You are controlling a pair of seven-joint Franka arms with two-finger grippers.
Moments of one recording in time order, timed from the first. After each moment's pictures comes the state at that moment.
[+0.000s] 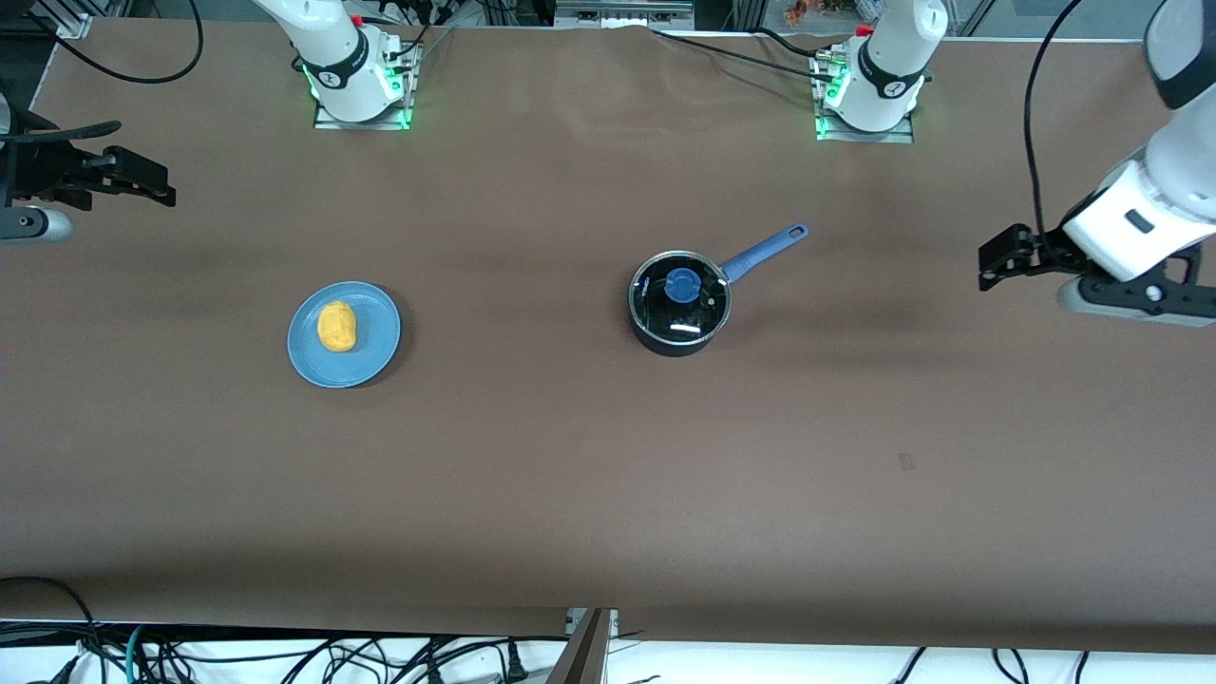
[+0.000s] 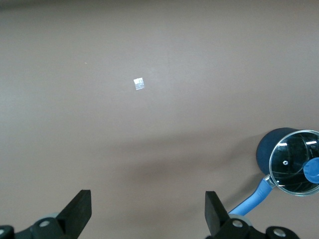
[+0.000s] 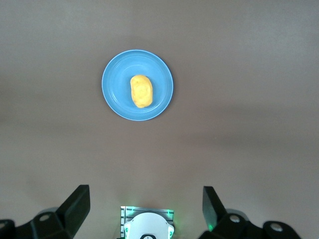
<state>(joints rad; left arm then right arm) -0.02 0.13 -0.08 -1.54 0.01 1.66 0.02 0.02 0.05 -0.01 -1.51 -0.01 1.37 -0.06</state>
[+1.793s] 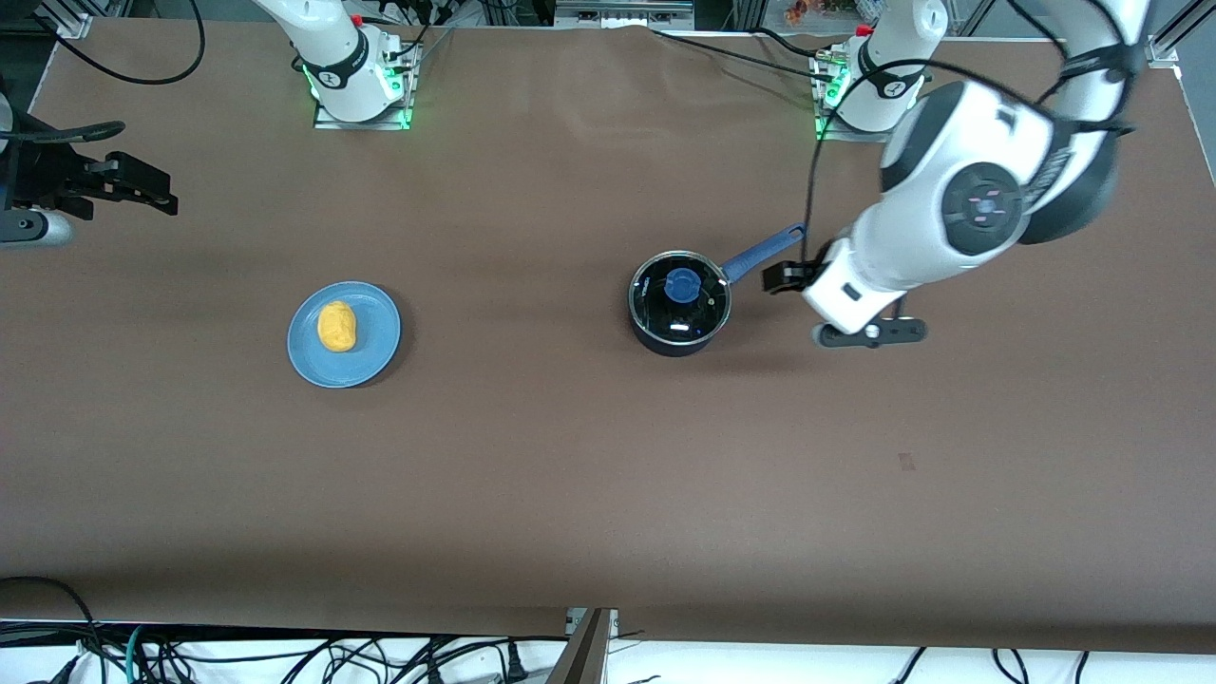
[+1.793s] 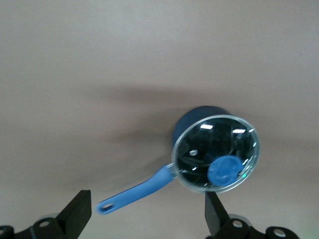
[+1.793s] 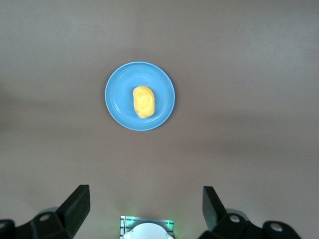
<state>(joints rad) -0.04 0.32 -0.41 -1.65 -0.08 1.78 -0.55 0.02 0.06 -0.01 -1.51 -0.01 1.42 -0.06</state>
